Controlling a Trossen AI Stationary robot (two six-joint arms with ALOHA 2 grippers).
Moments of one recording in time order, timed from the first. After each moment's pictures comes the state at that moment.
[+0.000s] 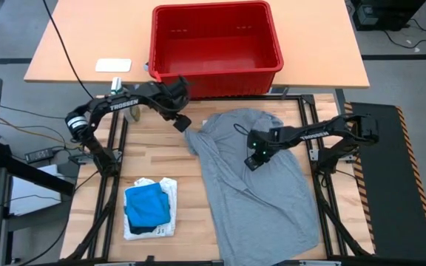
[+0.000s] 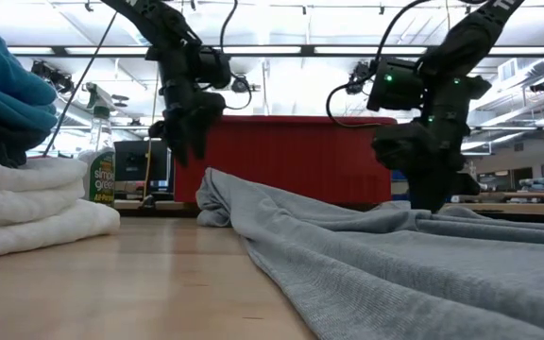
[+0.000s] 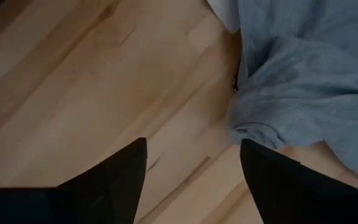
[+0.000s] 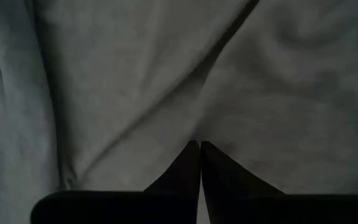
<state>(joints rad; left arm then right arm) 0.61 1.65 1.30 -0.96 0.09 -0.20 -0.22 1.52 0.70 -0.42 -0.23 0.75</state>
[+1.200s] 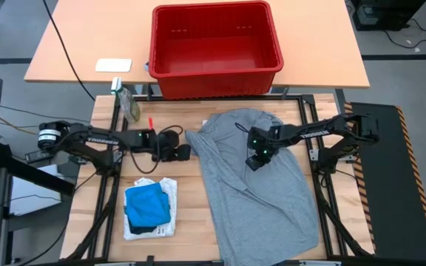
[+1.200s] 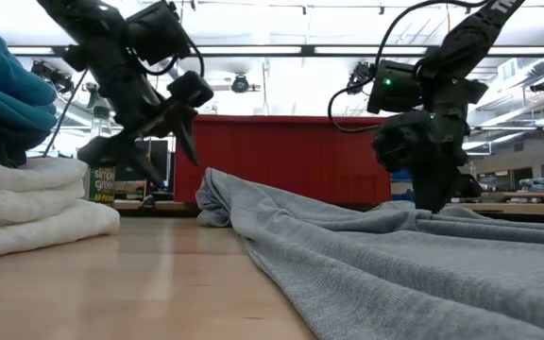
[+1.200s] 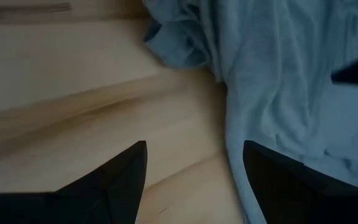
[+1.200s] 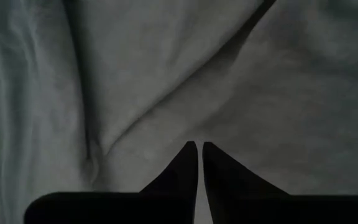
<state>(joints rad) 0.14 1.30 0.68 -0.30 0.04 -1.31 -0.25 1.52 0.70 -0.42 -0.38 0.71</state>
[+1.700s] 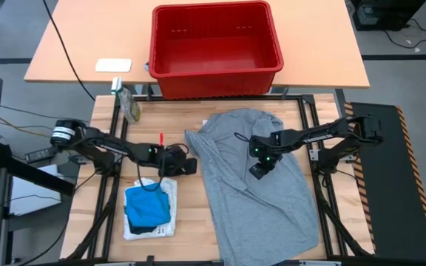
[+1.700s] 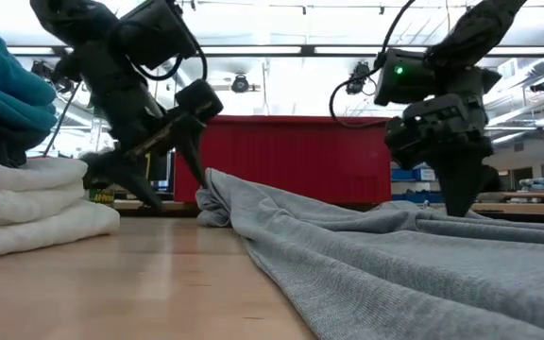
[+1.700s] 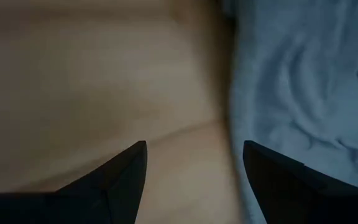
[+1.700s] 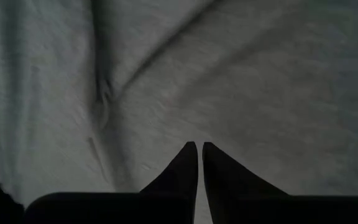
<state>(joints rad) -0.06 1.45 0.67 -0.14 -0.04 -1.55 -0.14 1.49 0.70 -0.50 -0.42 0.74</state>
